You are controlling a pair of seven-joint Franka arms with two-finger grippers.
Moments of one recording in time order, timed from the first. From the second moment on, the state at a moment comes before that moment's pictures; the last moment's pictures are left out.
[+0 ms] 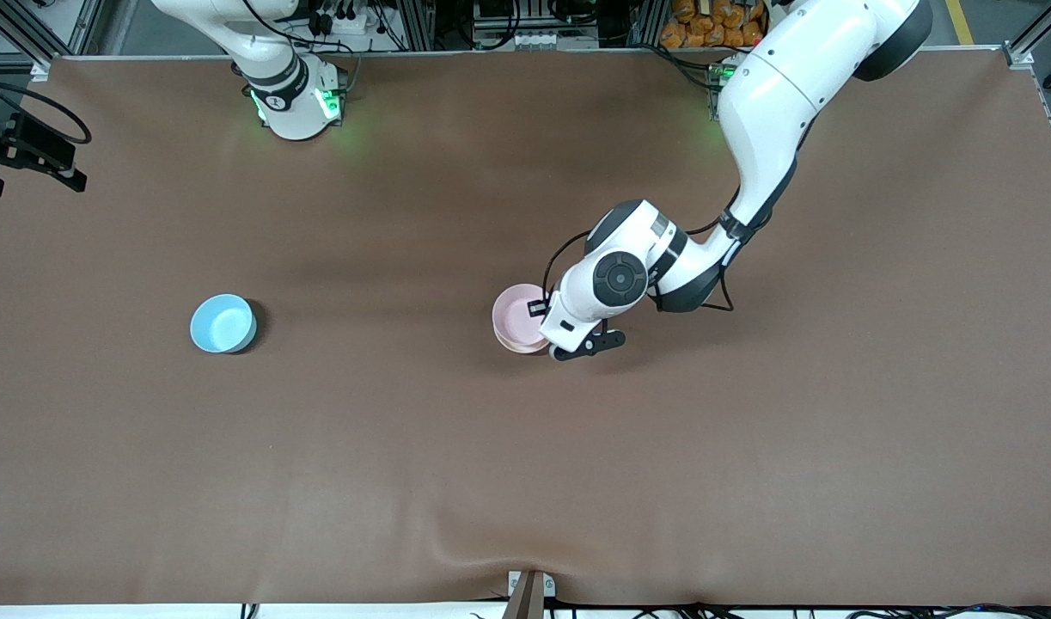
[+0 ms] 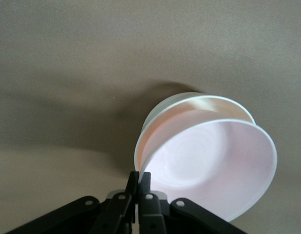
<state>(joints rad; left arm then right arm) -0.30 0.78 -0.48 -1.54 0.00 2.20 -0.92 -0.03 -0.04 0.00 -1.46 0.02 1.40 -0.08</state>
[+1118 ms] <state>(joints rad) 0.09 0.26 -0.47 -1.47 0.09 1.66 -0.75 -0.09 0.11 -0.01 -1.46 -0.03 1.43 -0.08</state>
